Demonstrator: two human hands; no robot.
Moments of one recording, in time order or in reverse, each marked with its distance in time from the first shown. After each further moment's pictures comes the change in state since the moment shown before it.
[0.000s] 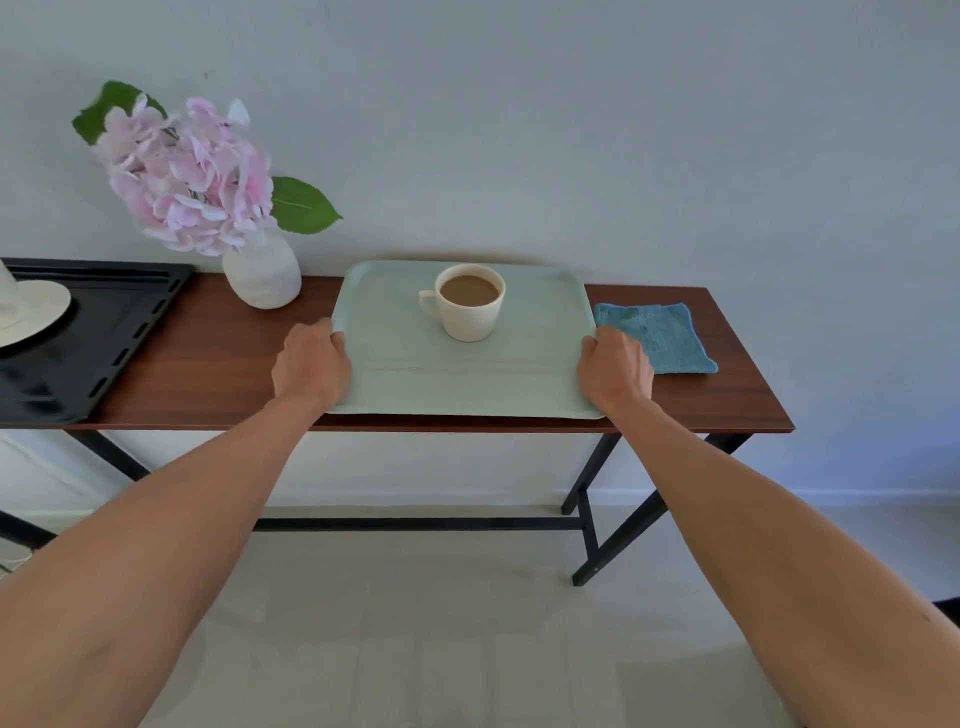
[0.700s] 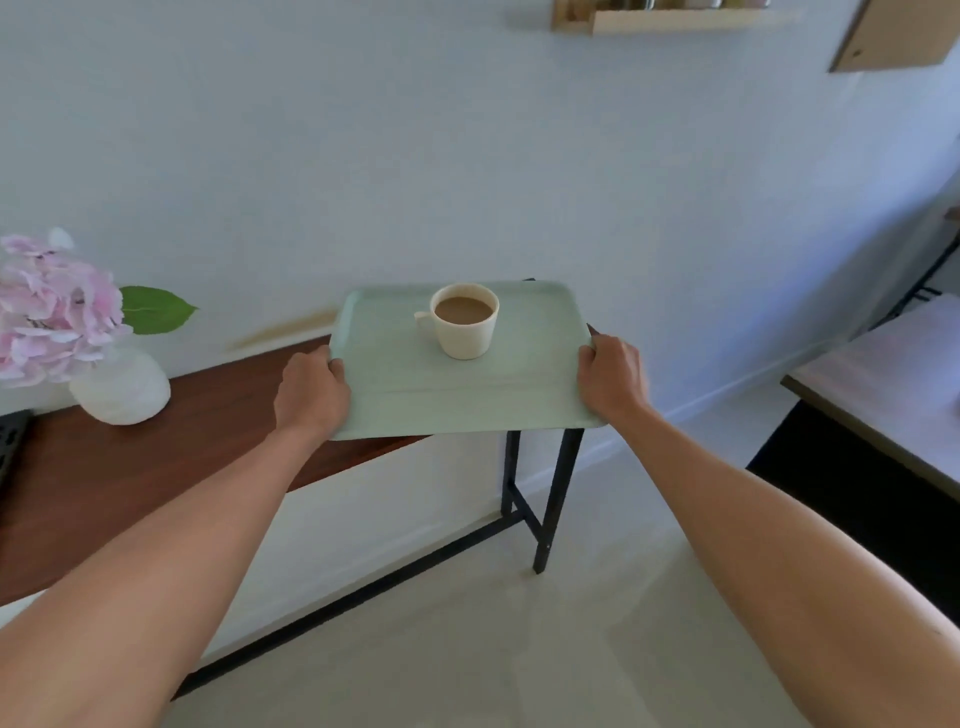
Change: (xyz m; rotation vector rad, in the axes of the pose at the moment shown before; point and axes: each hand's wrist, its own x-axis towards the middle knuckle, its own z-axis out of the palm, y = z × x) left_hand -0.039 0.109 -0.014 -0.210 -0.164 0.396; right_hand -0.114 0.080 -0.119 0.084 0.260 0.317
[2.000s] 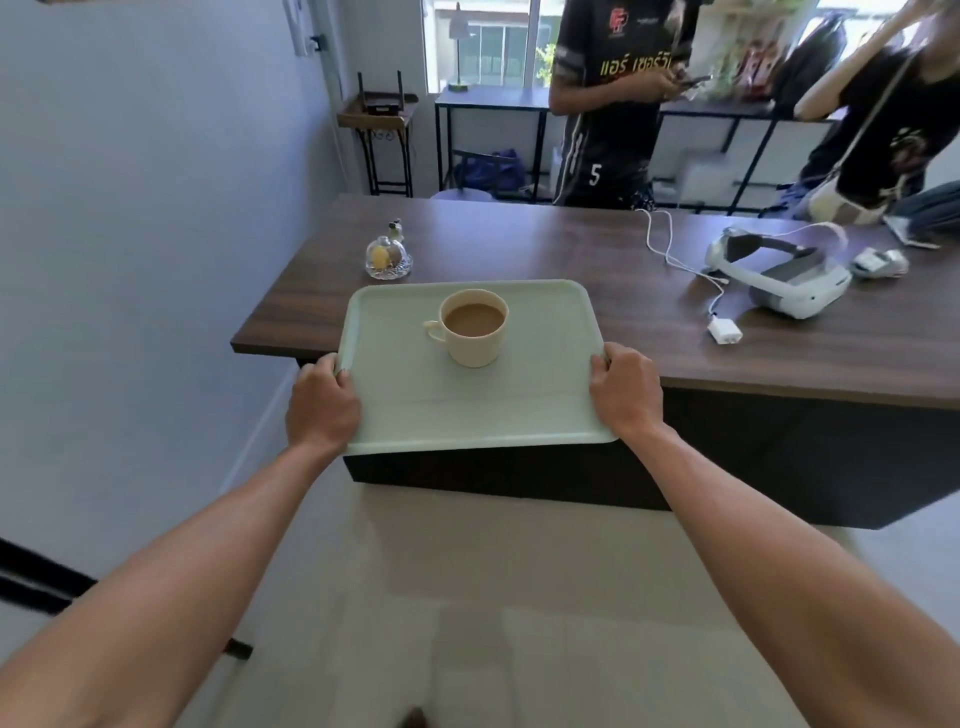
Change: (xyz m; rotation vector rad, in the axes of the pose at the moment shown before) left_hand -0.337 0.525 0.342 -0.338 -0.584 0.729; right_hand -0.284 0.498 -0.404 -0.239 0.614 0.750
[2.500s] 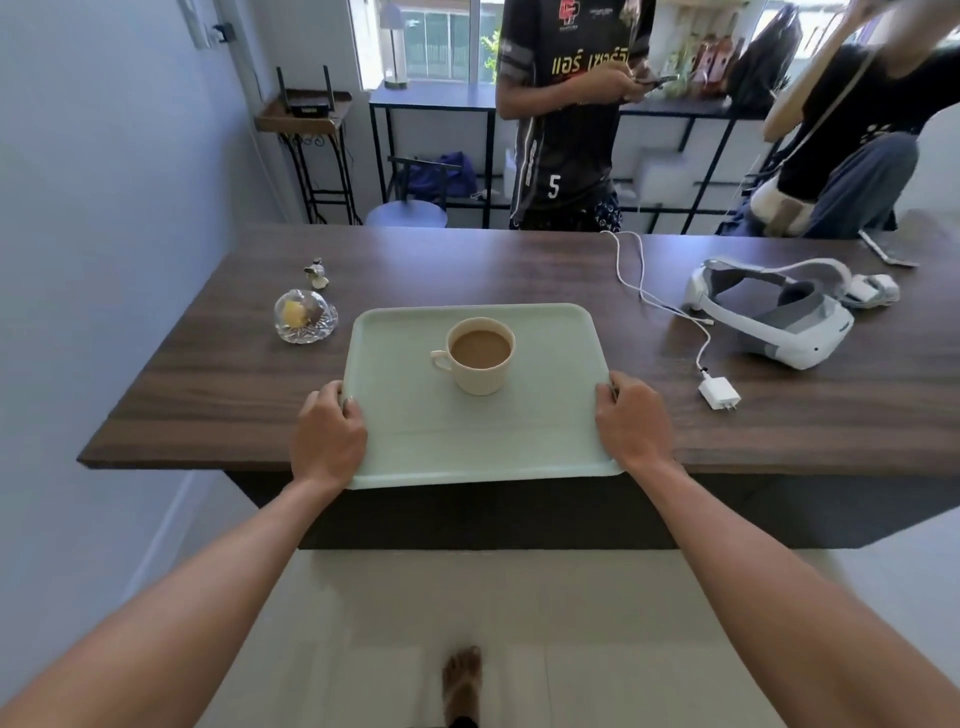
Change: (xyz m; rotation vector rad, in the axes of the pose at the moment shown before) left_hand 0.142 0.058 0.159 -0.078 -0.041 0.088; right_hand 0.164 0.081 0.047 -0.096 0.057 0.088
